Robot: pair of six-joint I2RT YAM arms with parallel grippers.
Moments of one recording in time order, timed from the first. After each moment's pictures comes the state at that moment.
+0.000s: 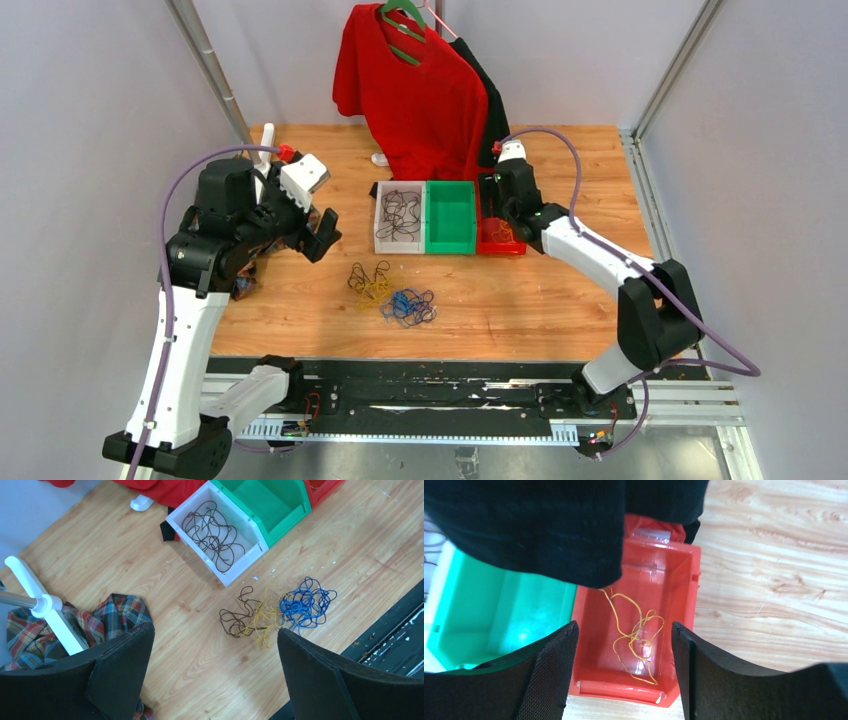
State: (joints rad) left arm -0.19 0.96 1.39 -0.97 0.40 0.40; right arm 0.50 1.57 1.08 -0.11 0.34 0.11
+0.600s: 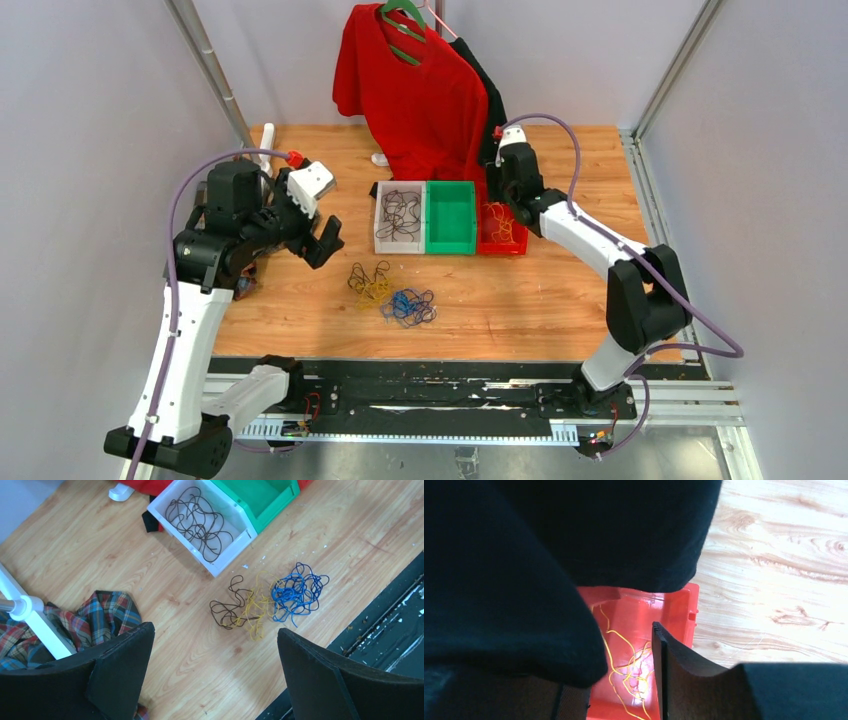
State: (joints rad) left arm -0.19 0.97 1.37 -1.01 0.43 0.43; right arm 0.45 1.63 1.19 -0.07 0.28 0.06
